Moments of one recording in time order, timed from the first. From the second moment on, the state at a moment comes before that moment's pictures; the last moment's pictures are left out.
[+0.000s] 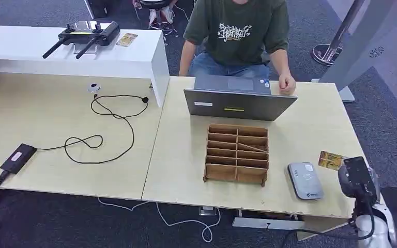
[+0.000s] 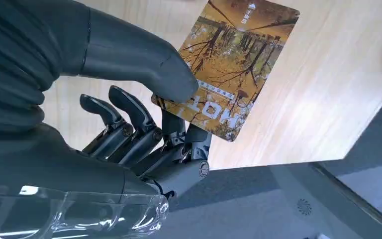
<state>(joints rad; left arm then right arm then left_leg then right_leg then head) -0.21 -0.05 -0.43 -0.25 -1.22 -0.31 -0.53 -0.28 -0.20 -0.37 -1.05 0.53 0.02 -0.17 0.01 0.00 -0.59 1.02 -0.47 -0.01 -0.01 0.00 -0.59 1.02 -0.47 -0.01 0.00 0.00</state>
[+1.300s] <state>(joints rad) -0.22 -0.06 -0.44 -0.25 -1.23 -0.32 -0.55 -0.15 -0.23 -0.21 -1.30 1.54 -0.69 0.39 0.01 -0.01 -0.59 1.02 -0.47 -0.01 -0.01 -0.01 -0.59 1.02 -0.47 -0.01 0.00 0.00</state>
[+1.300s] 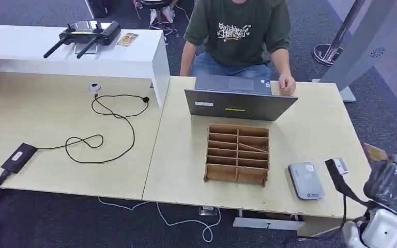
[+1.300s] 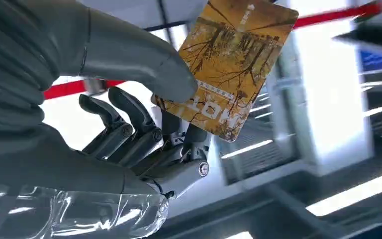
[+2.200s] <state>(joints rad) -0.23 -0.06 -0.46 -0.25 -1.25 -0.32 -0.58 -0.35 -0.70 0.44 -1.29 1.54 -0.67 0.70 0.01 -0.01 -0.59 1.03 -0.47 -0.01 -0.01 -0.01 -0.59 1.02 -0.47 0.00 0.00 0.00</state>
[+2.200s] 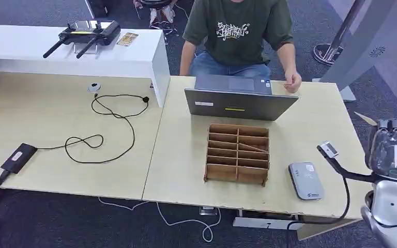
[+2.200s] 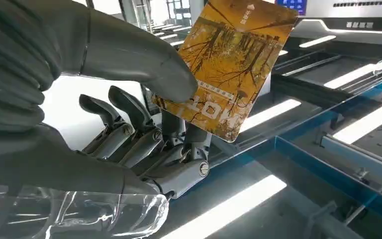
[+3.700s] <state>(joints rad) -0.27 -0.08 -0.52 -0.25 -1.25 -0.39 -0.60 -0.66 -0.21 0.39 -1.19 1.54 -0.69 0.25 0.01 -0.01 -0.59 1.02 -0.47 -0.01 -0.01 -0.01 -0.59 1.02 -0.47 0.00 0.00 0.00</state>
